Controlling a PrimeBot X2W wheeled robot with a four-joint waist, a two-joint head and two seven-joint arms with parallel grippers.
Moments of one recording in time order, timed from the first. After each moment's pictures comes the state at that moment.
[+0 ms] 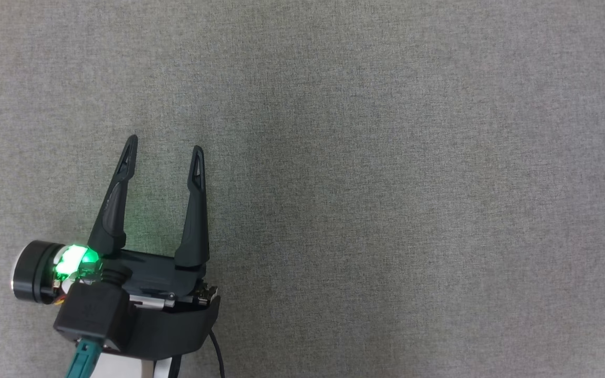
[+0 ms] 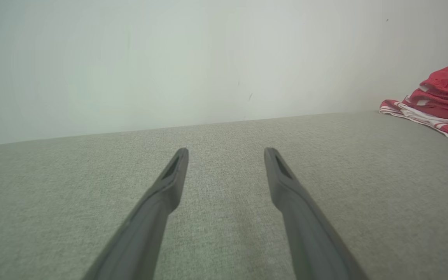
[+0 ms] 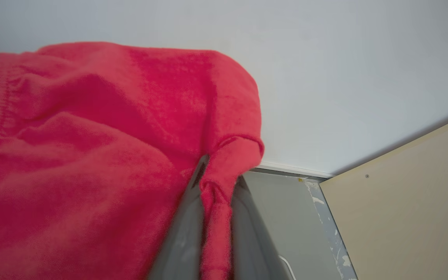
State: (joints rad) left arm -0.27 0.05 -0.15 -0.20 -0.02 -0.05 -0.26; right arm -1.37 -0.86 0.46 1.15 0.31 0.13 -0.11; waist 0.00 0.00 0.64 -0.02
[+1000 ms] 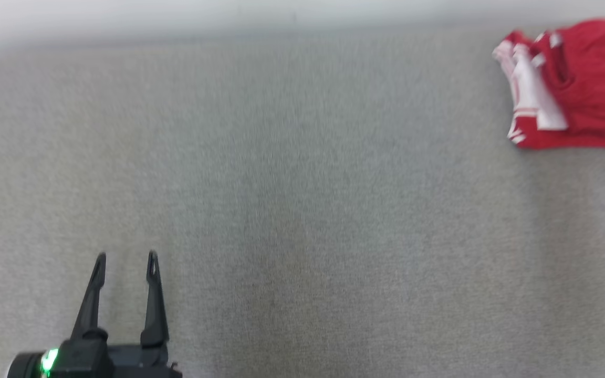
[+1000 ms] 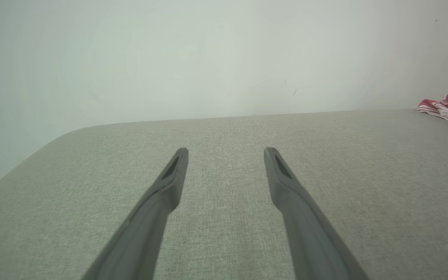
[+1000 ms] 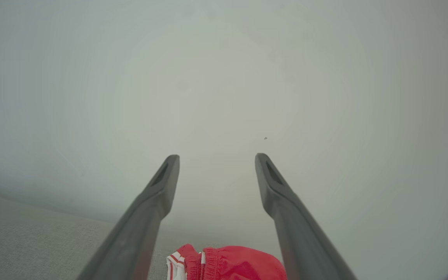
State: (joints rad) left arm -0.03 0.05 -0.01 -0.01 -0.05 -0.02 -0.26; right arm -1.01 -0.61 0.28 0.77 0.29 0.13 -0.26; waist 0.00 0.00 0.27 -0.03
